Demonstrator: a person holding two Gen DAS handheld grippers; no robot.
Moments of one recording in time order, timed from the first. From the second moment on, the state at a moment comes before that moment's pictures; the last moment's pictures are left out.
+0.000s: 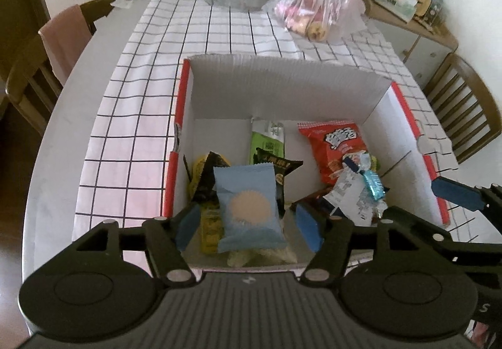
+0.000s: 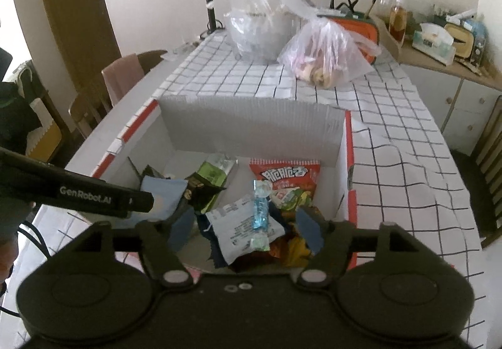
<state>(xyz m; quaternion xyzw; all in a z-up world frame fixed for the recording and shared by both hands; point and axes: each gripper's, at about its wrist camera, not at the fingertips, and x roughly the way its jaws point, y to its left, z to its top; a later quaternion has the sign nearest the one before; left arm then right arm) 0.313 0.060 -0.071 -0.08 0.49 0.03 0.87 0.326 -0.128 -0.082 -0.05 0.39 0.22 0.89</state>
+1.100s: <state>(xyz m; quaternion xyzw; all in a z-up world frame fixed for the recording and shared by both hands) 0.187 0.067 -0.005 -0.08 0.35 0.00 0.93 0.211 -0.137 -0.026 0.01 0.29 0.25 0.92</state>
